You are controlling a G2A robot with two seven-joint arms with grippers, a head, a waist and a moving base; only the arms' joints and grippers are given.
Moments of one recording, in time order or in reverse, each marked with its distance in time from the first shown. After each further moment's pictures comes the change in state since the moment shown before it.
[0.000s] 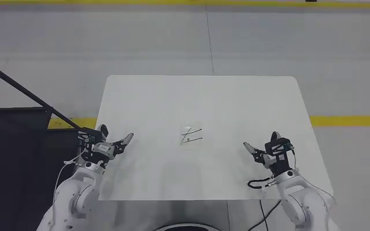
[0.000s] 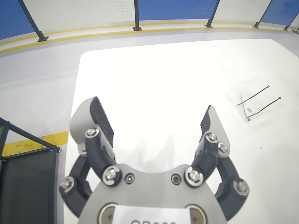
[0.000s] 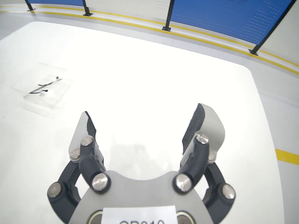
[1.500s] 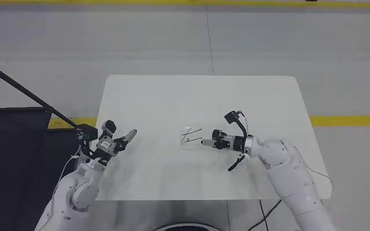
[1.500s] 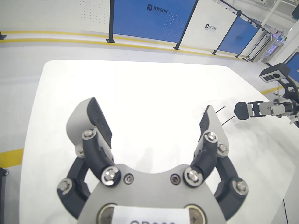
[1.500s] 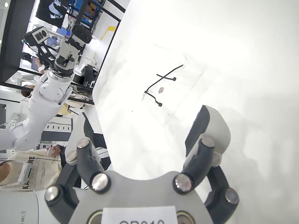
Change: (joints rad) left arm -0.055 -0.002 0.007 0.080 -0.169 -0.186 0.069; right arm 0.662 -0.049 -0.397 0.637 1.023 -0.302 0.769
